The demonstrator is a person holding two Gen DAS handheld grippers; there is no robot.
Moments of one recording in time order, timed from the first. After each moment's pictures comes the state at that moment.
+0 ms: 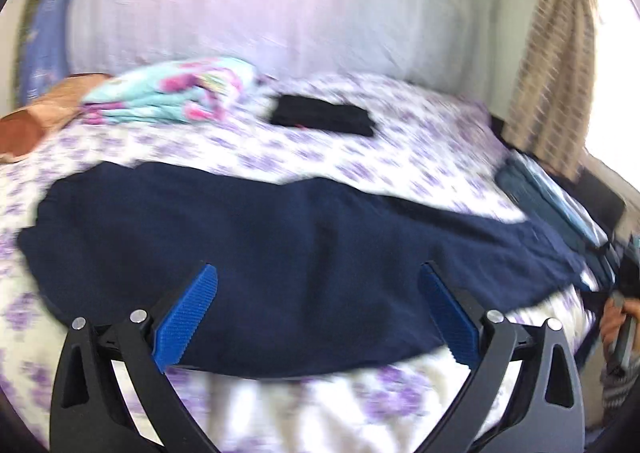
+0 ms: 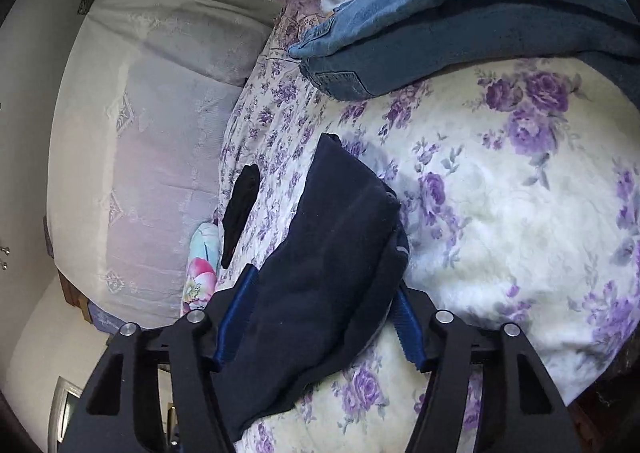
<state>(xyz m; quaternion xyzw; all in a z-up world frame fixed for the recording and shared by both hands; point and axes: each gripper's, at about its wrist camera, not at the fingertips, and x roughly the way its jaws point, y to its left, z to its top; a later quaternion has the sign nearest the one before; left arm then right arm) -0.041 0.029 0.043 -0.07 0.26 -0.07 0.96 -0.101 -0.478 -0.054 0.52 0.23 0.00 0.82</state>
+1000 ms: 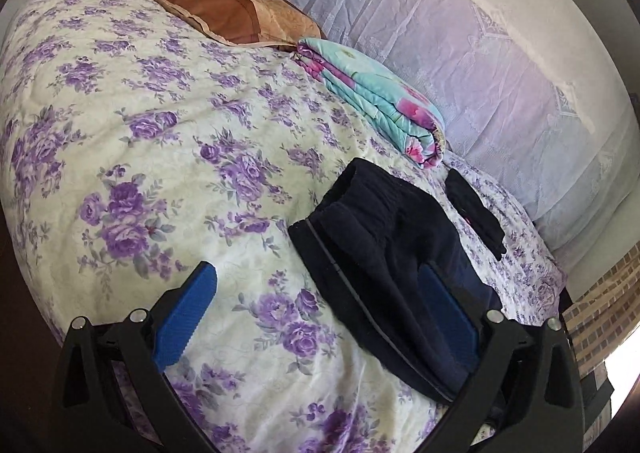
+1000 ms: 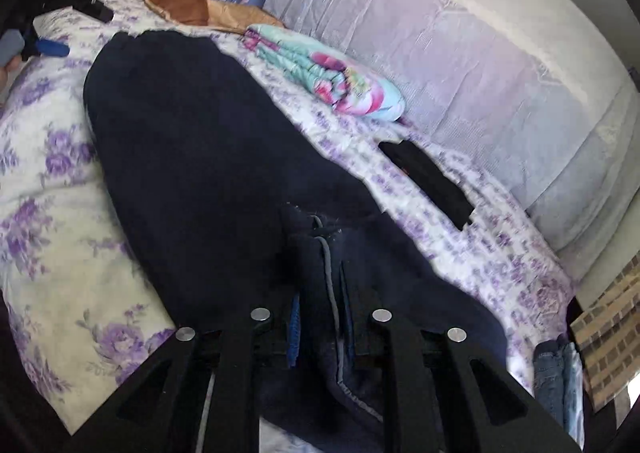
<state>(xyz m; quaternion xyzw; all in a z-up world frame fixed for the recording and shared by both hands) -0.084 0.268 0.008 -0.34 0.25 0.12 0.90 -0.048 -0.072 -0.009 -0.34 0.20 0.15 0.91</state>
